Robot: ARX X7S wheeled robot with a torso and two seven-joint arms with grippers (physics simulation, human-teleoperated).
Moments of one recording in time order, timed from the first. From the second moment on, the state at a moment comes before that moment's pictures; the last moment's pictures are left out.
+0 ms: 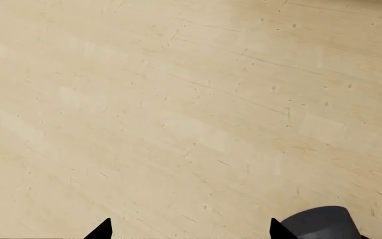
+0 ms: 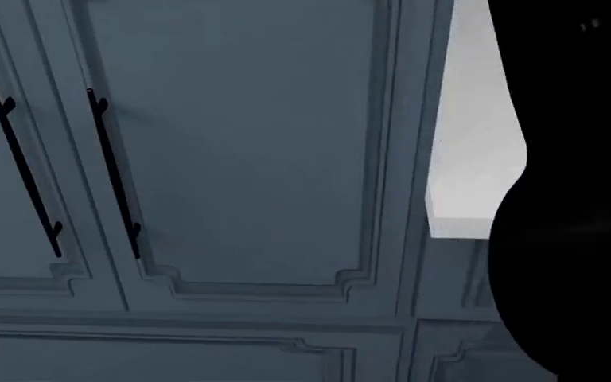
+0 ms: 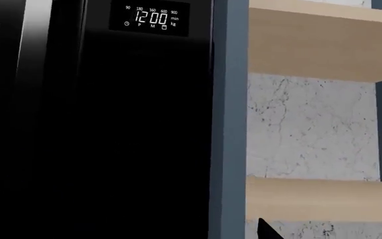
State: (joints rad) left arm -0.01 -0.25 -0.34 -1.31 -0.02 0.13 -0.07; right arm 2.26 0.00 -1.25 1.24 1.25 0.35 0.38
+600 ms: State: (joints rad) left arm -0.01 -0.25 -0.34 -1.31 -0.02 0.13 -0.07; right arm 2.29 0.00 -1.53 1.25 1.56 0.28 0.42
